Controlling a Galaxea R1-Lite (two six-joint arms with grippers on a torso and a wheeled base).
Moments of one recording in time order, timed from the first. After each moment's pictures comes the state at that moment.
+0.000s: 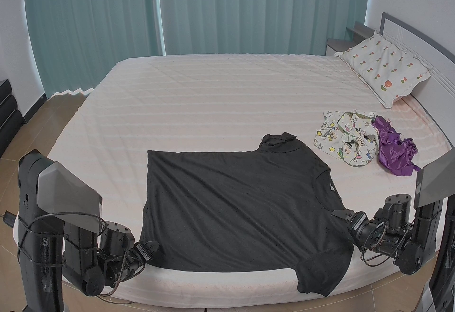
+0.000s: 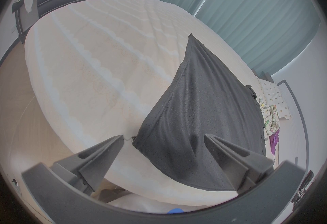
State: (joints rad) left arm -0.32 2.39 -0.16 -1.42 0.17 -0.89; right arm 0.21 2.22 -0.10 -1.55 0.09 1.02
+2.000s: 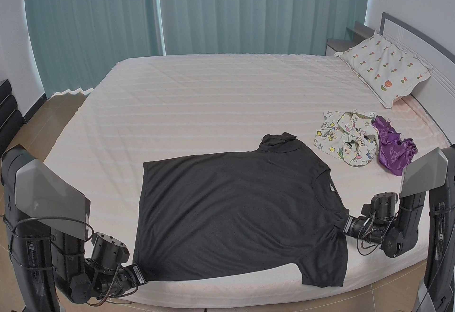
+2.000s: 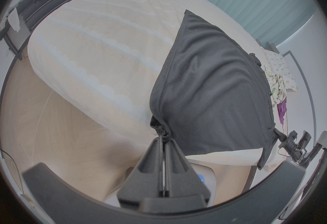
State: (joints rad) left arm -0.36 2.27 -0.02 -1.24 0.09 -0.80; right arm 0.05 2.46 -0.41 -1.39 0.21 0.47
